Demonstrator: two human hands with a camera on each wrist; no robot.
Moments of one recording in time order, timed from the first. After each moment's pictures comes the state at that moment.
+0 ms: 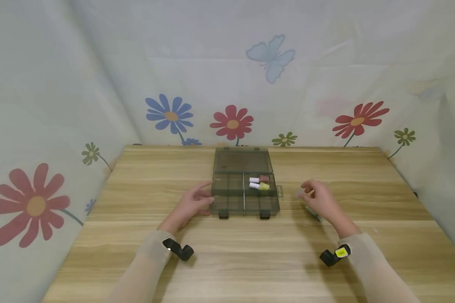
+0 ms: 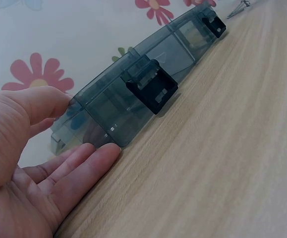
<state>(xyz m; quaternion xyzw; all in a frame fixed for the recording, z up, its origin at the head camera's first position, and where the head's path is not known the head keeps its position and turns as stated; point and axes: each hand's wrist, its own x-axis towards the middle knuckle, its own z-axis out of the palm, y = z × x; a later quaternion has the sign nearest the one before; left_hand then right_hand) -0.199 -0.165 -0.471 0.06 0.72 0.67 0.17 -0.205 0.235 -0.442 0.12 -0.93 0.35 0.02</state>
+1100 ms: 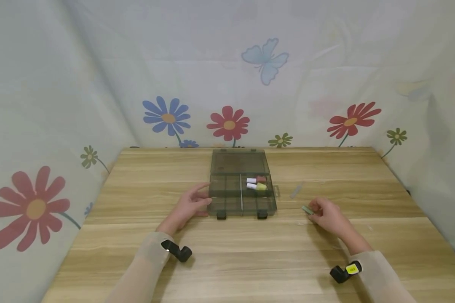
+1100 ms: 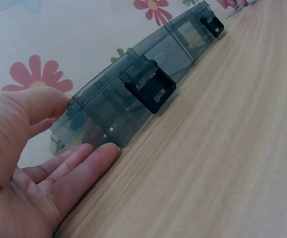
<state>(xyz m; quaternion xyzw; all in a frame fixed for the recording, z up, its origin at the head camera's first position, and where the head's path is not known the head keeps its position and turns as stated) -0.204 -0.167 -0.483 0.07 0.71 0.68 0.17 -0.169 0.265 -0.467 0.12 -0.95 0.30 0.01</state>
